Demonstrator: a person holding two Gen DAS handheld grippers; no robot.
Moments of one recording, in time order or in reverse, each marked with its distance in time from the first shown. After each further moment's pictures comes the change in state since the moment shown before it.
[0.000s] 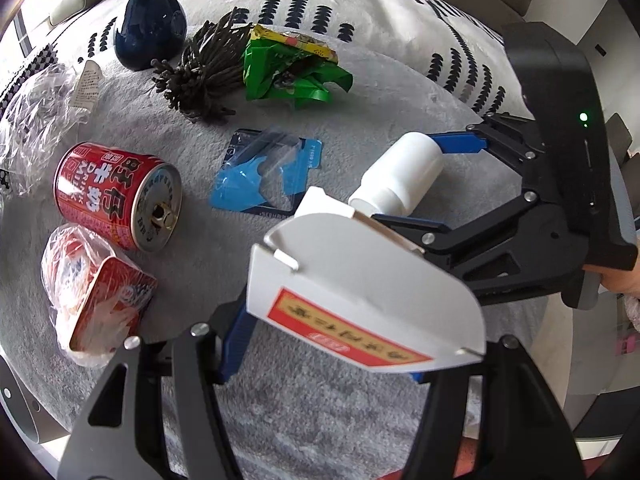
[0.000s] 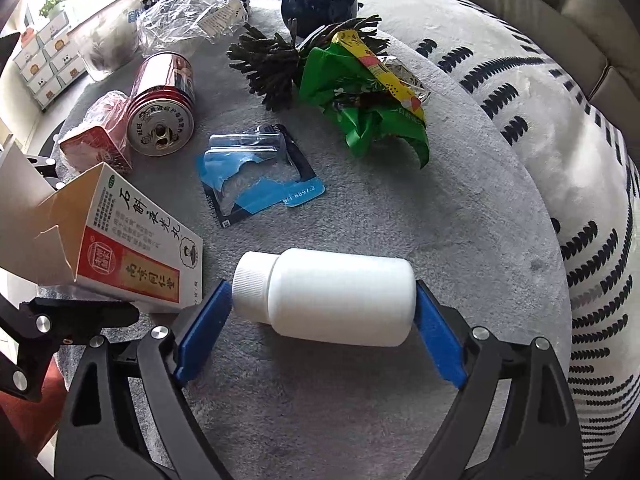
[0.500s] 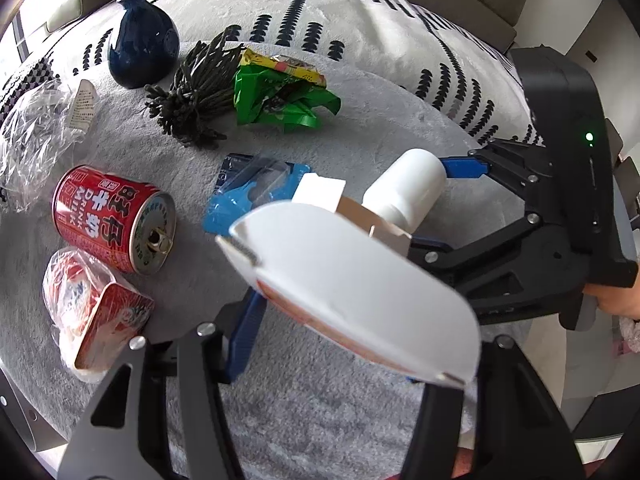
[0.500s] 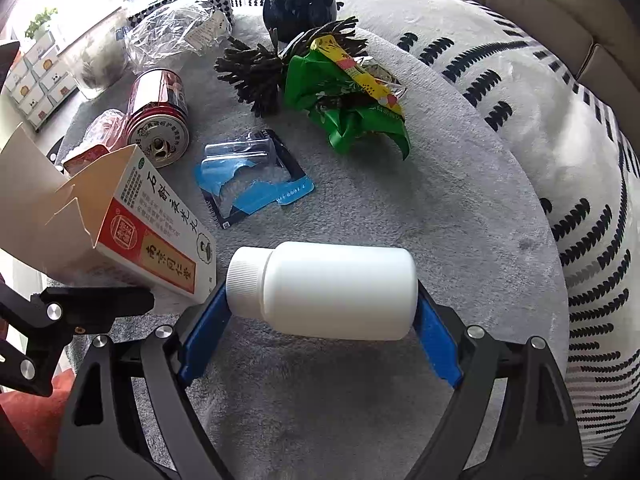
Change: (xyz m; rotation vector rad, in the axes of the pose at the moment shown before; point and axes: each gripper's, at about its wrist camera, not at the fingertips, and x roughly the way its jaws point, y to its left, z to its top) left arm -0.010 -0.003 0.011 0.008 -0.046 -0.034; right arm -0.018 -0.008 -0.001 0.076 0.006 0.007
